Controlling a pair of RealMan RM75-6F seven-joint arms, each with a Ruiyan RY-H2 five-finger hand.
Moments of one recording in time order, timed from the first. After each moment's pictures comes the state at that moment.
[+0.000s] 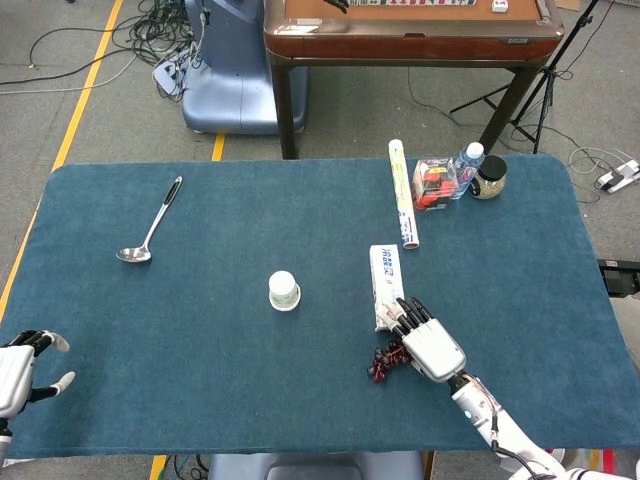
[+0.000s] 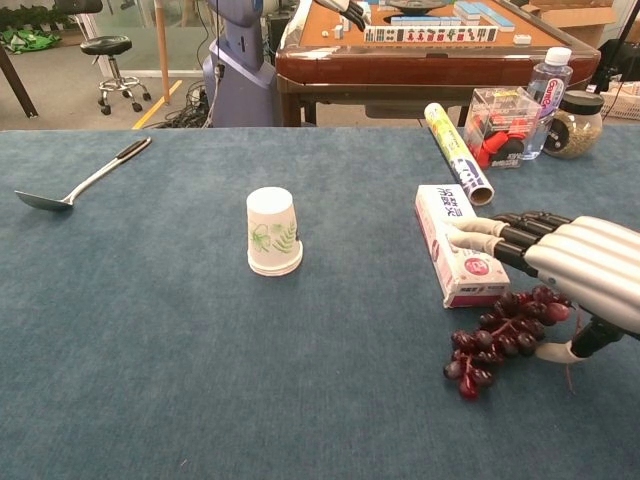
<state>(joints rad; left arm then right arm) -0.08 -1.04 -0.02 -1.71 1.41 1.41 0.09 0.41 -1.56 -0.05 -1.37 -1.63 1.19 -0.40</state>
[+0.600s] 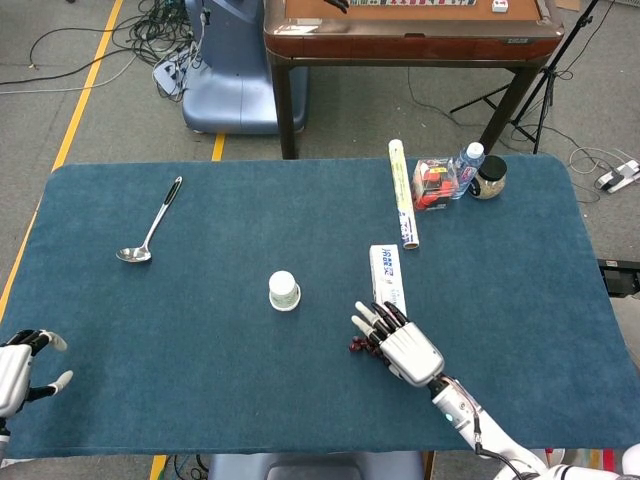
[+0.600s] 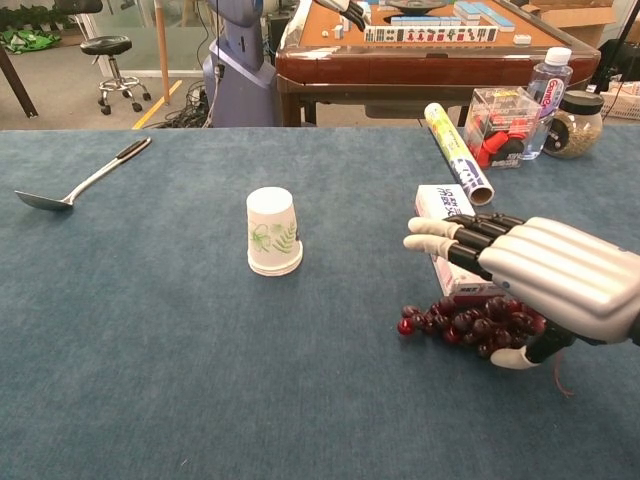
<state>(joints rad) -0.08 -1.04 -0.03 -1.70 1.41 1.41 0.08 0.44 -1.60 -0.03 -1.43 -1.65 1.17 -0.42</state>
